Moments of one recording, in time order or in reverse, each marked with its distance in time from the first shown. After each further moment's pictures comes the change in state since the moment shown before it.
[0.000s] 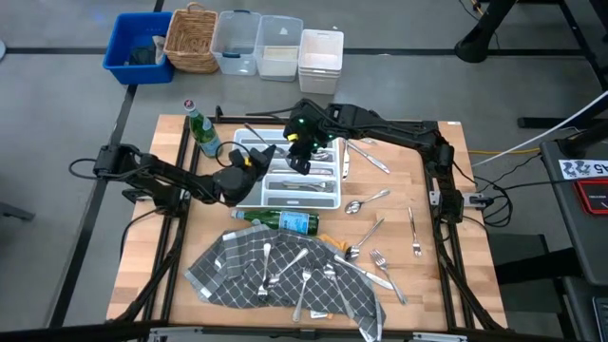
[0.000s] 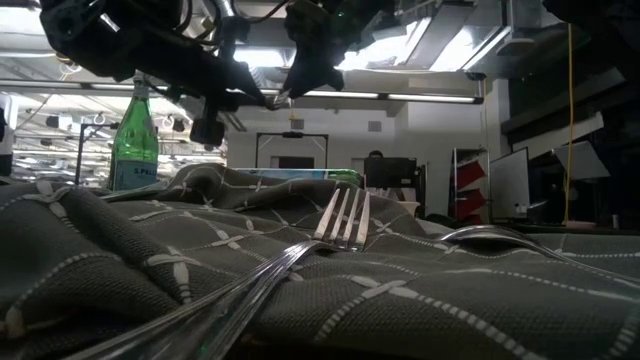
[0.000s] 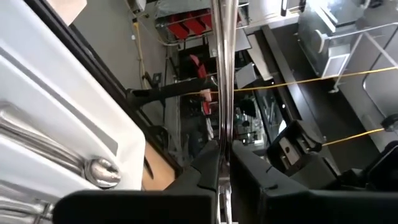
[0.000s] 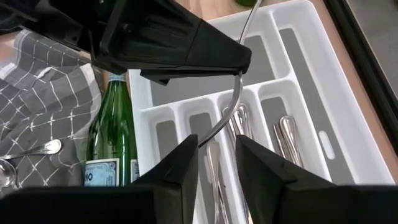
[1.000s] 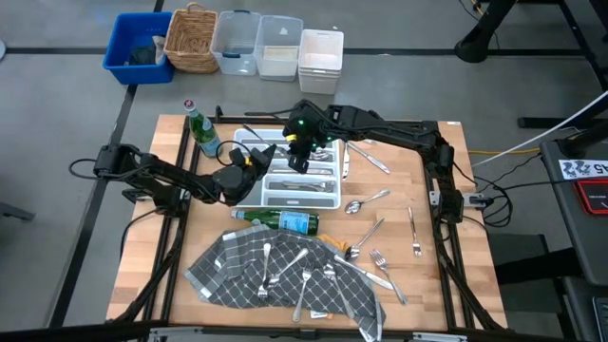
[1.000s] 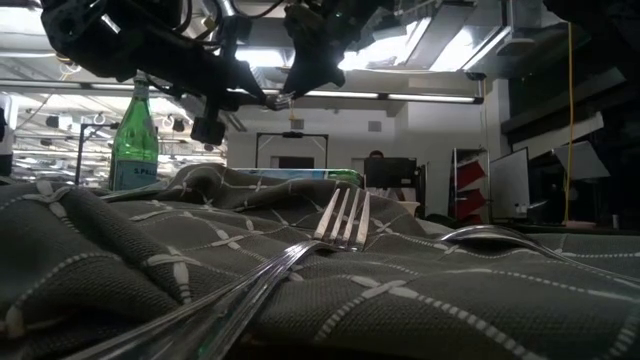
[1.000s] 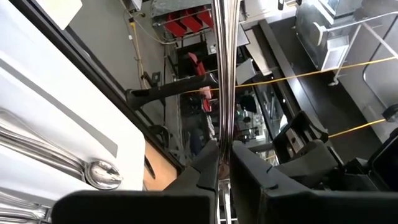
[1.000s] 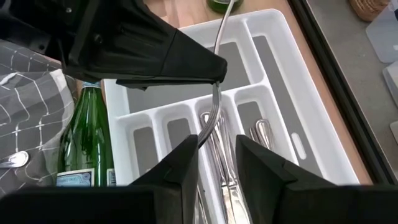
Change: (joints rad) left arm -0.002 0.000 0.000 0.016 0.026 0.050; right arm 0.007 -0.001 0.000 0.019 0.124 -0.005
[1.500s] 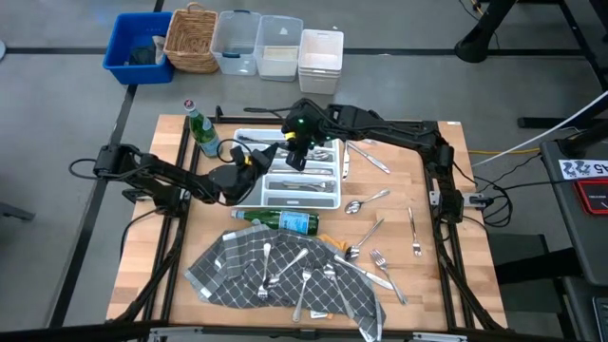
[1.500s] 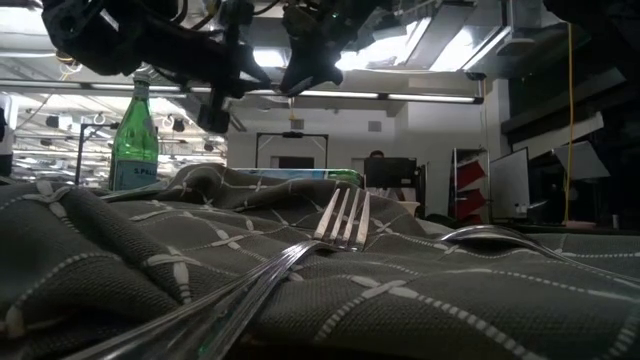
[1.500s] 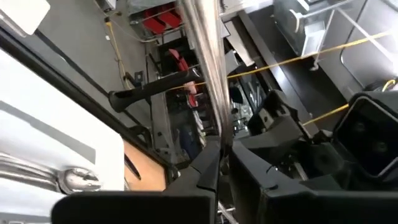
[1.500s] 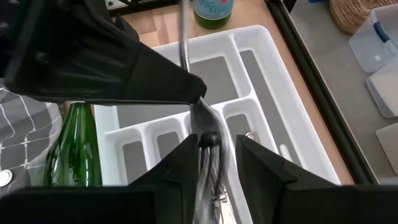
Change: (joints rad) left arm -0.001 0.000 0.013 0.103 0.042 0.162; right arm -0.001 0.000 0.000 0.046 0.038 0.001
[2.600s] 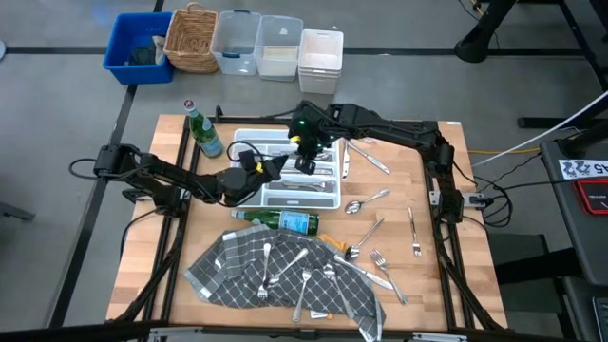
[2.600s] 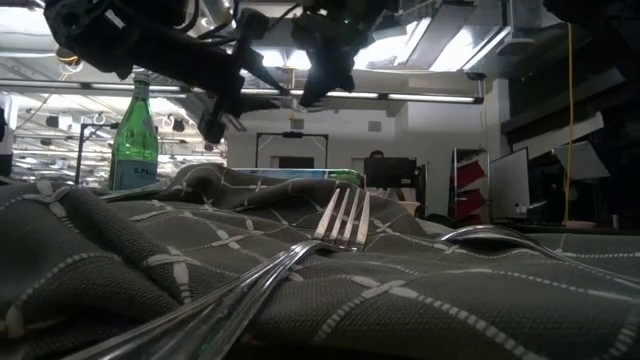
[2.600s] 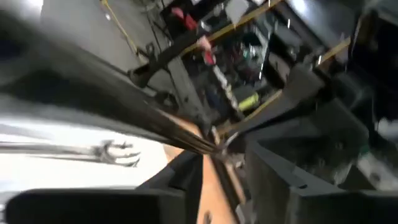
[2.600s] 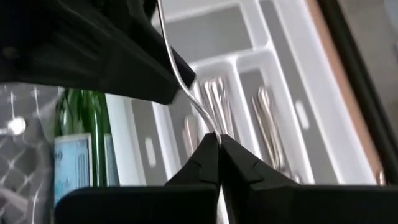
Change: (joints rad) left arm 0.000 0.000 0.018 -0.211 0.159 0.134; right arm -0.015 0.001 0.000 -0.178 -0.067 -0.018
